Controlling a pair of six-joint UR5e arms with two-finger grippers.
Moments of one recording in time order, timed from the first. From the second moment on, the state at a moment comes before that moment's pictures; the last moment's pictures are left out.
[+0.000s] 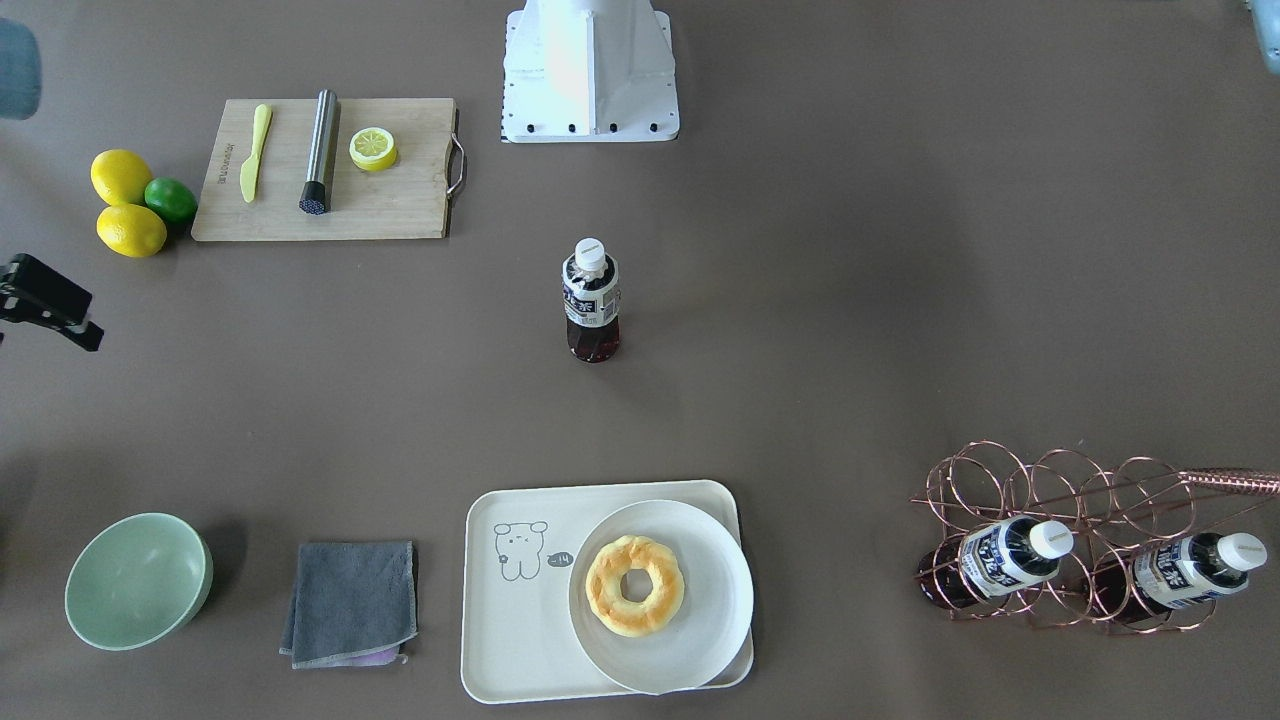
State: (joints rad) left arm -1.46 -1.72 -1.86 -1.40 -2.21 -0.02; right arm 1.19 -1.27 1.88 -1.65 2.32 0.69
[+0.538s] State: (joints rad) left arm -1.58 -1.70 -1.76 -1.39 -2.22 0.16; right arm 0.91 -0.90 1.93 -1.93 2.16 0.97
